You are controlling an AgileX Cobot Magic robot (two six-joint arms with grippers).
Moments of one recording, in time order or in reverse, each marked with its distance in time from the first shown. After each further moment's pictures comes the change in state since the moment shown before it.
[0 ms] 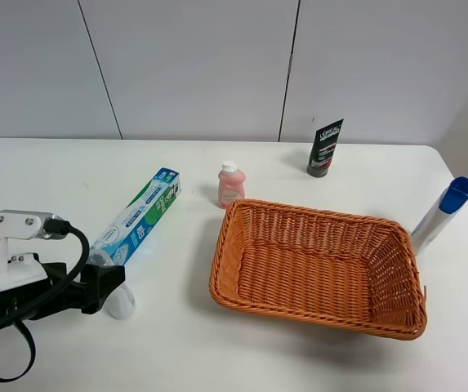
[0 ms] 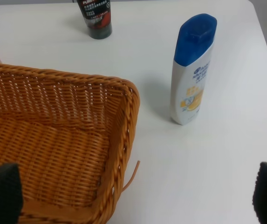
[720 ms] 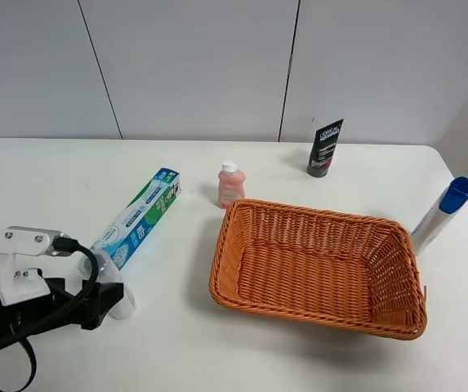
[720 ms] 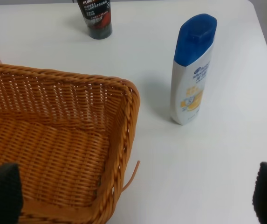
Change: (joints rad) left arm -0.023 0.062 0.042 -0.004 -0.069 0.003; right arm 0.000 0.000 0.000 0.000 0.000 0.000
